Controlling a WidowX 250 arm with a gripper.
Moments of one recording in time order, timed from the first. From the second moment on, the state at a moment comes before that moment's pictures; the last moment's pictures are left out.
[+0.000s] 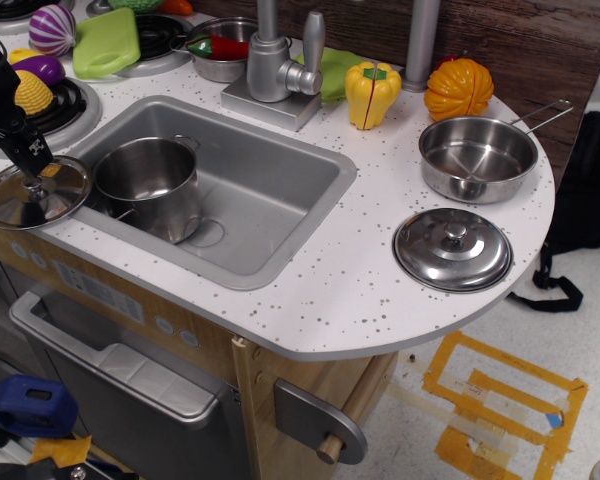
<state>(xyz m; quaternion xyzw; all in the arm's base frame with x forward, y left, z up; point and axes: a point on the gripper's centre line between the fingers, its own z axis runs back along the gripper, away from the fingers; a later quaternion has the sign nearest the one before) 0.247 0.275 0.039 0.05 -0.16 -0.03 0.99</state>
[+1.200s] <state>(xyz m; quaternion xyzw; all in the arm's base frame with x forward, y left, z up) 0.249 0.270 0.012 0.03 -0.16 -0.03 0.99</state>
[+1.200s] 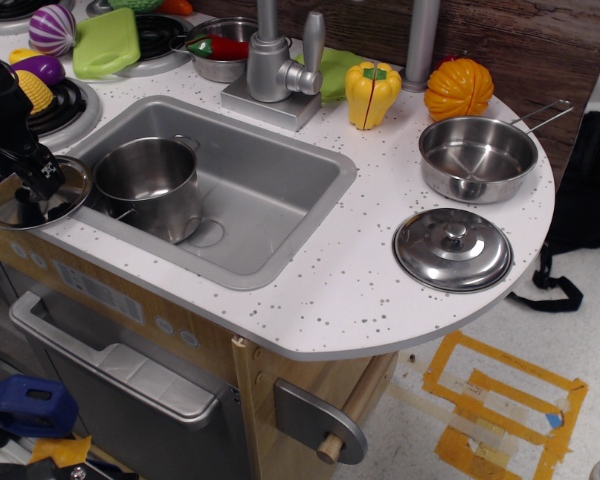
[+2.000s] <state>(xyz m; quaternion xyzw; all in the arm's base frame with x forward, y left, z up) 0.248 0.270 0.008 0.01 -0.15 -0.02 0.99</state>
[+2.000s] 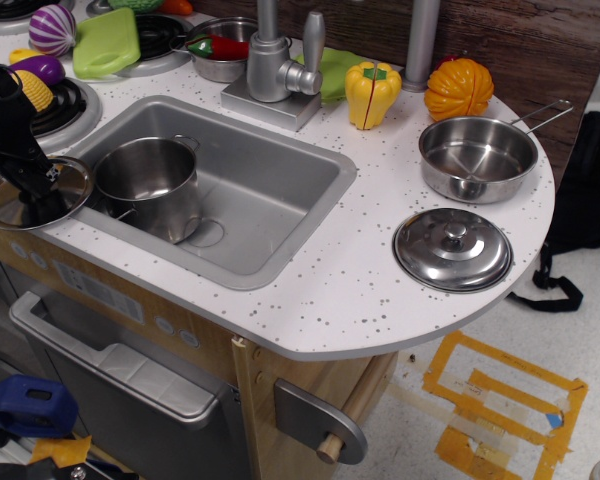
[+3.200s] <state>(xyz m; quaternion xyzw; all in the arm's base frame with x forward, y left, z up) 0.331 0.226 0.030 0.01 -0.24 -0.05 0.97</state>
